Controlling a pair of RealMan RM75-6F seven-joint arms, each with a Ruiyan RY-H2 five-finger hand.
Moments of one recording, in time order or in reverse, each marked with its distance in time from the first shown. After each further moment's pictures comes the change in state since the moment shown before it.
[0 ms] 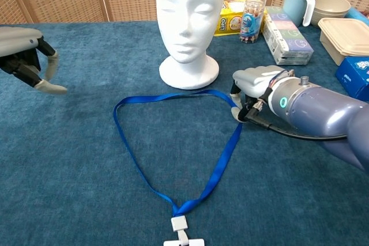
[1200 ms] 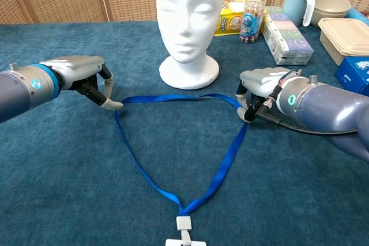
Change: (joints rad) left arm -0.207 -0.304 -0.017 0.174 -0.322 0.032 0.182; right arm -0.012 0.031 -0.005 0.010 0.010 -0.045 0.053
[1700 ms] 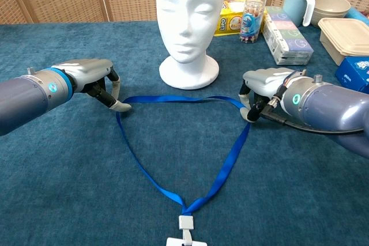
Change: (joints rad) left arm -0.037 -0.069 -0.010 0.075 -0.041 0.006 0.012; right arm -0.006 0.015 -0.008 -0.003 0.002 -0.010 0.023
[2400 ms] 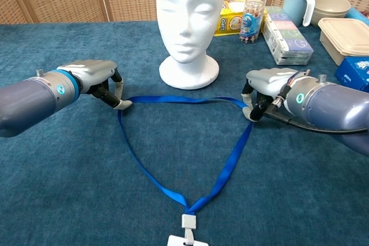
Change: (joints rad) left arm -0.021 -0.035 0.003 0.046 -0.009 0.005 0.018; right arm -0.007 0.008 -0.003 0.006 -0.003 -0.005 0.031
